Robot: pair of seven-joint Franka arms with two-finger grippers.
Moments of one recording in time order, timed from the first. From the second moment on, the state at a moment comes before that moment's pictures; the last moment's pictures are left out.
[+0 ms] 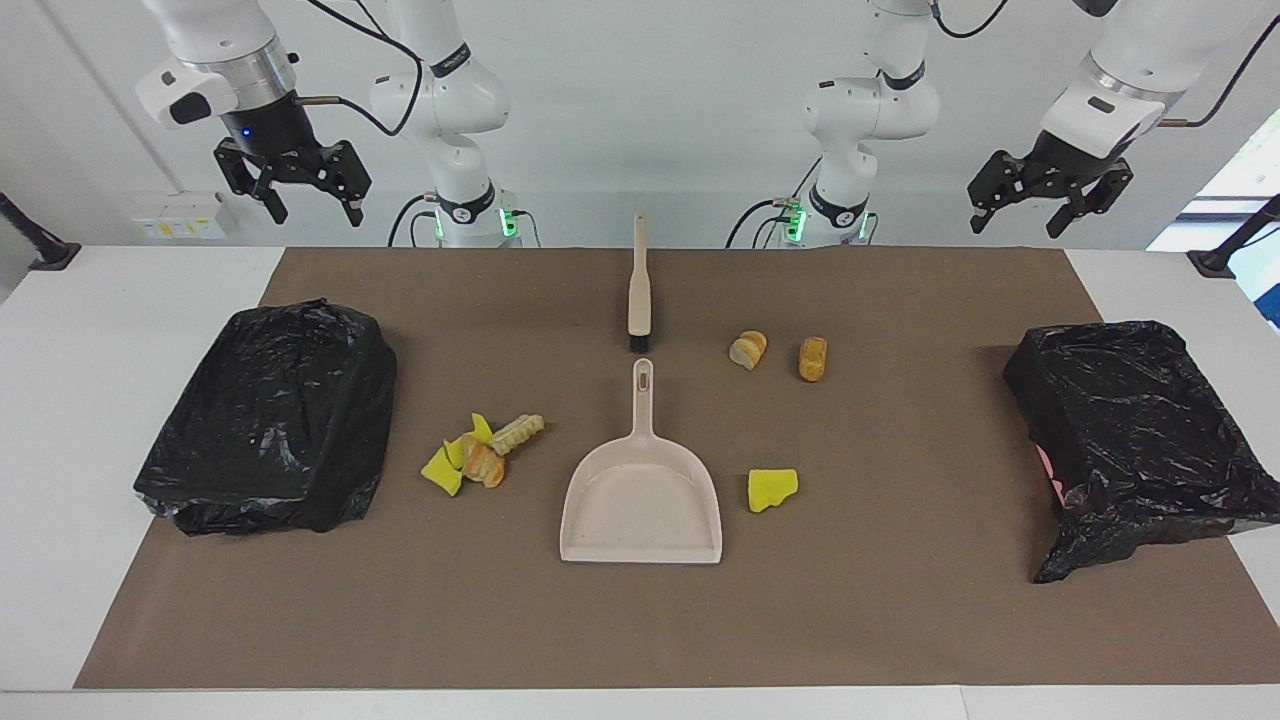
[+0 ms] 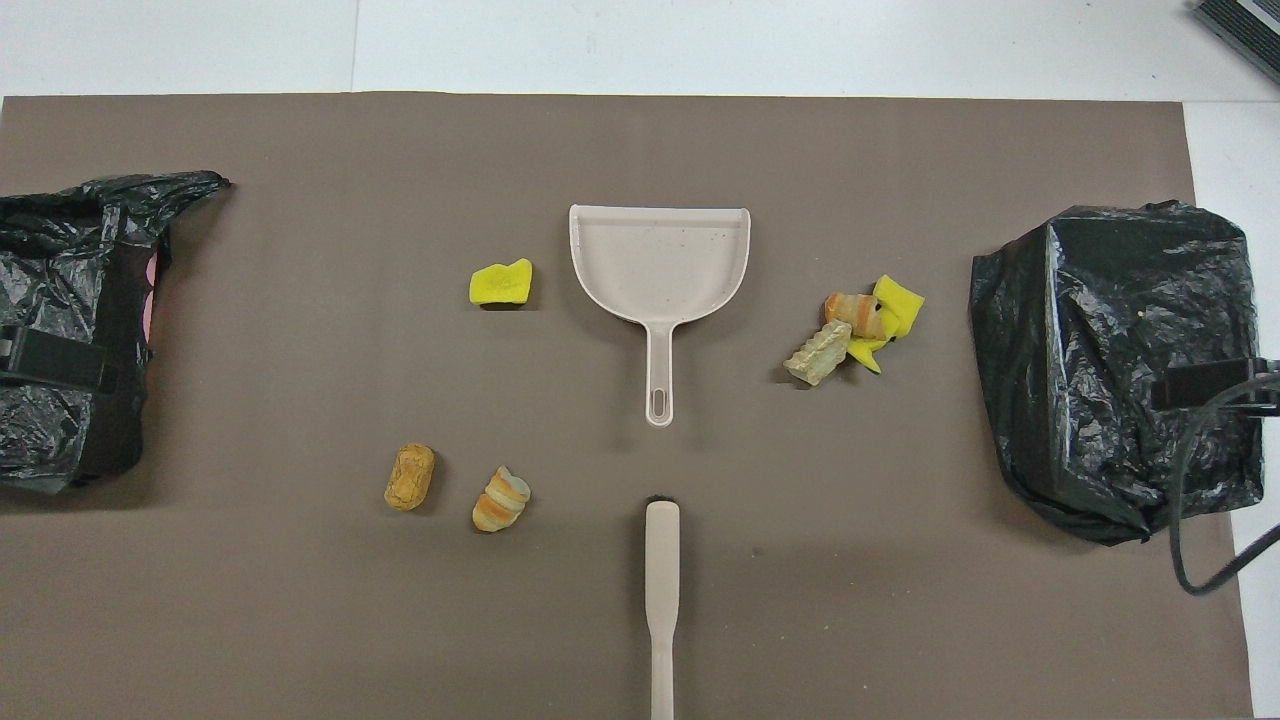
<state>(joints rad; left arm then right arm) -0.09 -0.05 0.03 -1.51 -0.02 1.40 0.06 0.03 -0.18 -0.07 -1.70 0.00 1.54 0.03</state>
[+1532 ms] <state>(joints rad) -0.21 -0.11 -0.01 -1.63 -0.02 1.45 0.00 0.03 -0.18 -0.06 -1.70 0.00 1.47 0.03</state>
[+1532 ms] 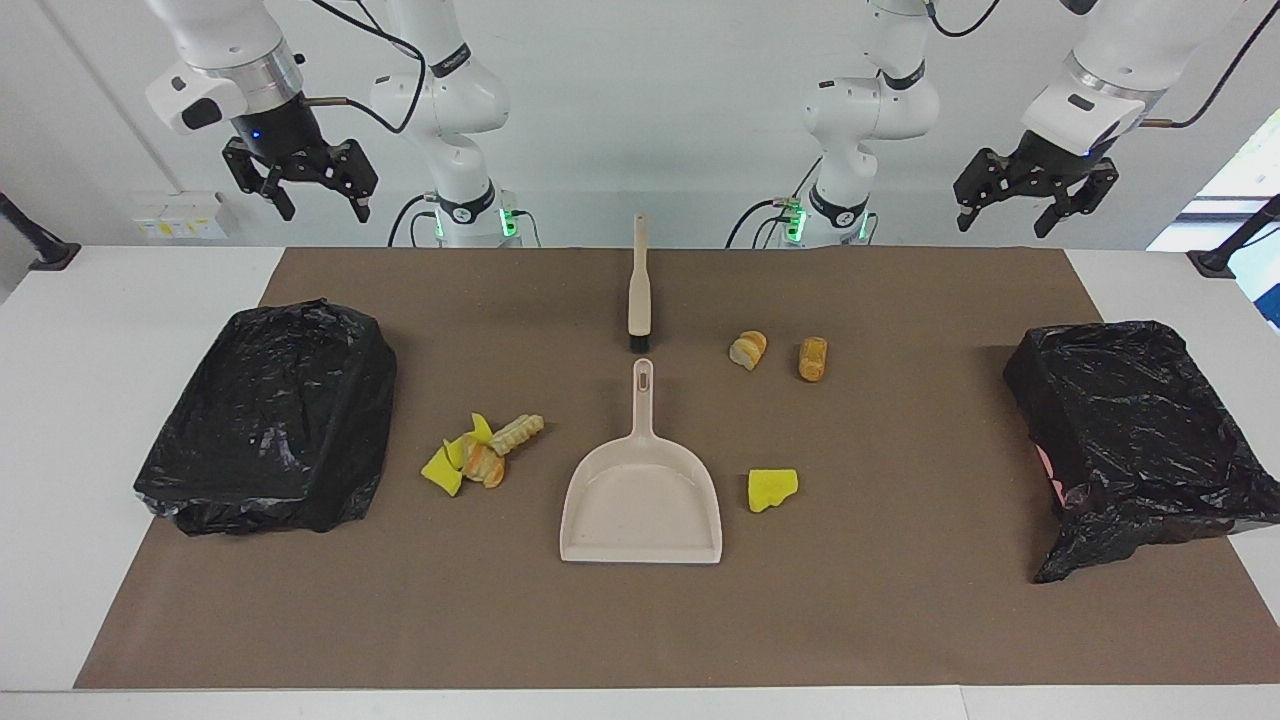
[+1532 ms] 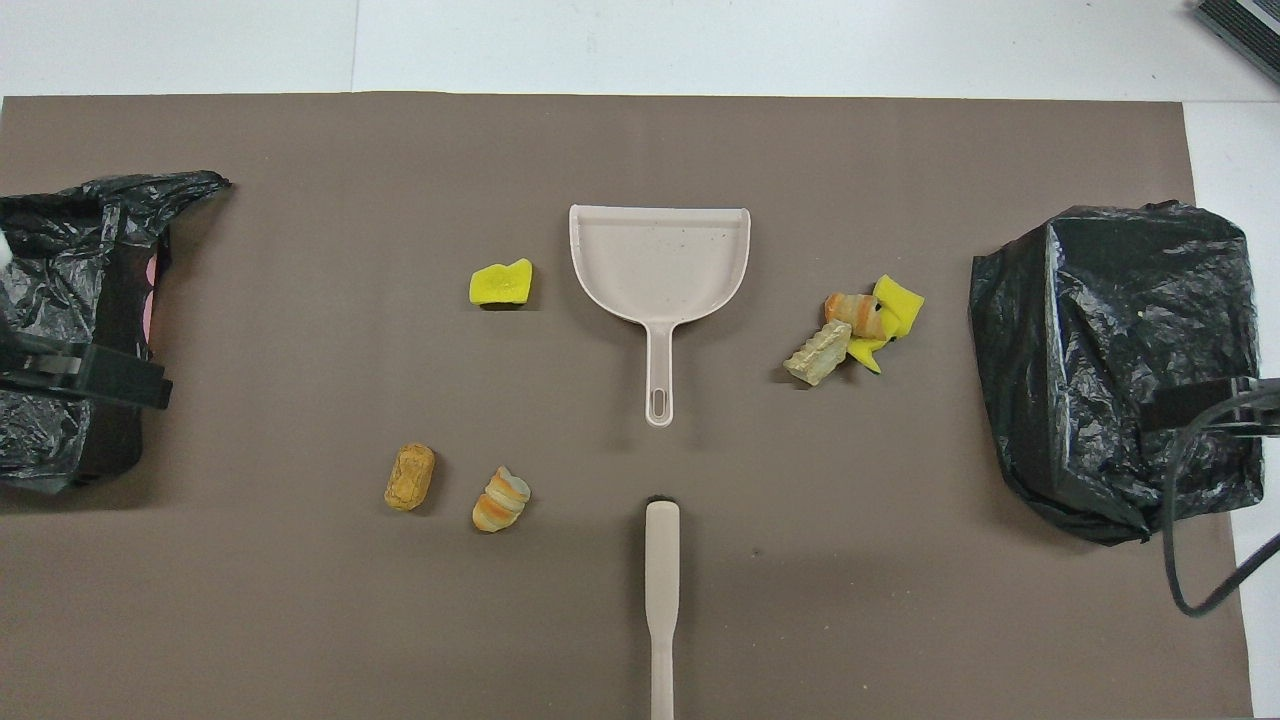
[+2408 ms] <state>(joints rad) -0.76 -0.18 -0.02 -2.11 -0.04 1.92 -0.56 0.03 -0.18 -0.06 -1.75 0.00 1.48 0.06</state>
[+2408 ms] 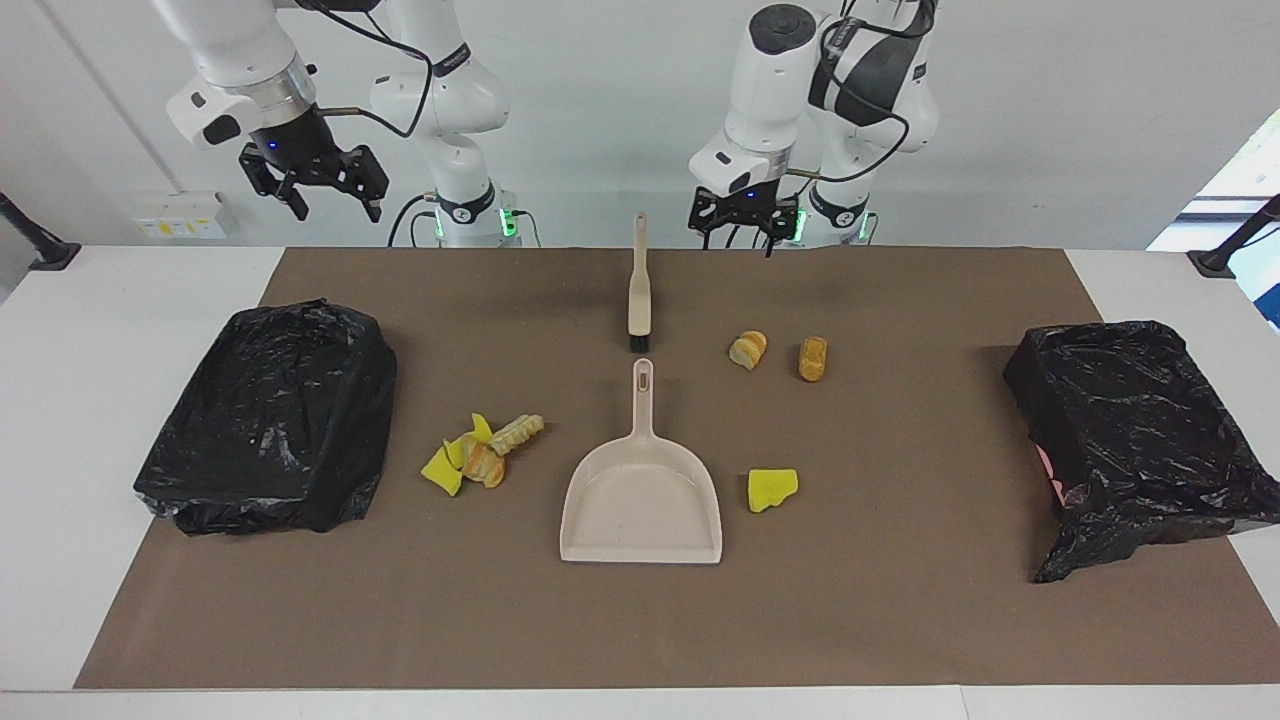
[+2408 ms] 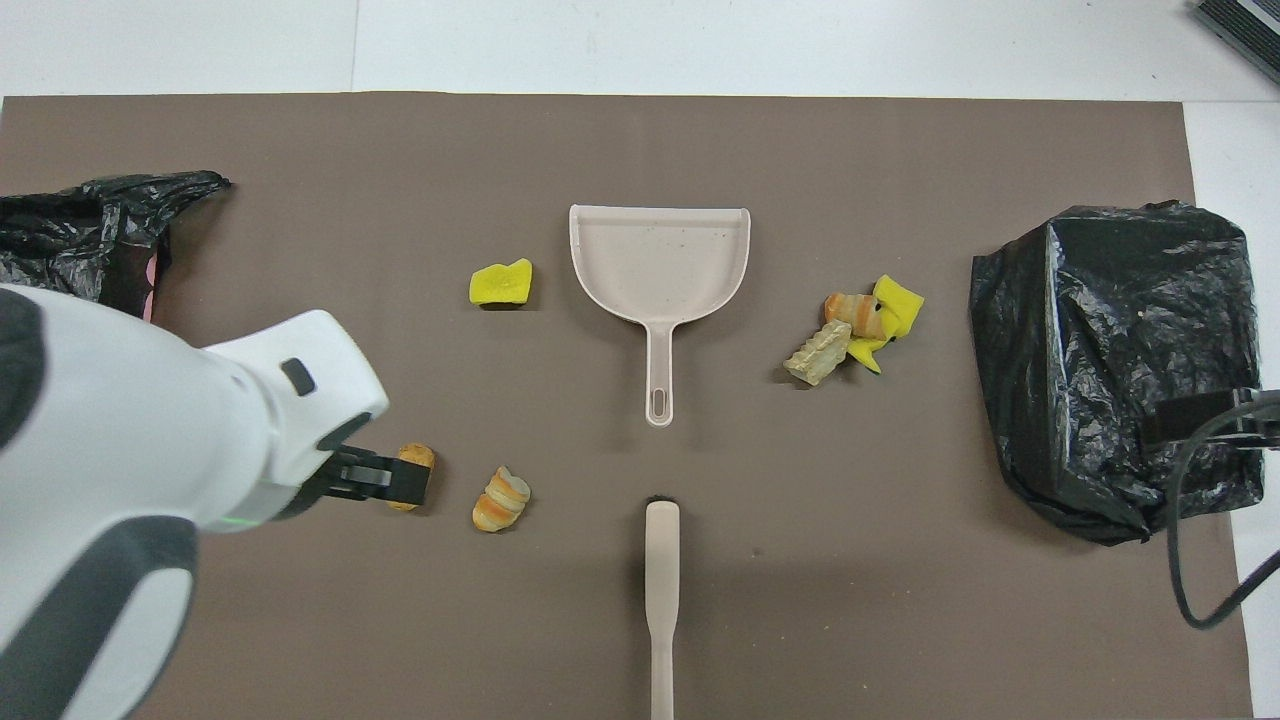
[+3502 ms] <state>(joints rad) -1.10 -0.06 -0.03 -2.33 -0.04 2.20 -0.73 0.04 -0.13 -0.06 -1.75 0.00 1.57 0.06</state>
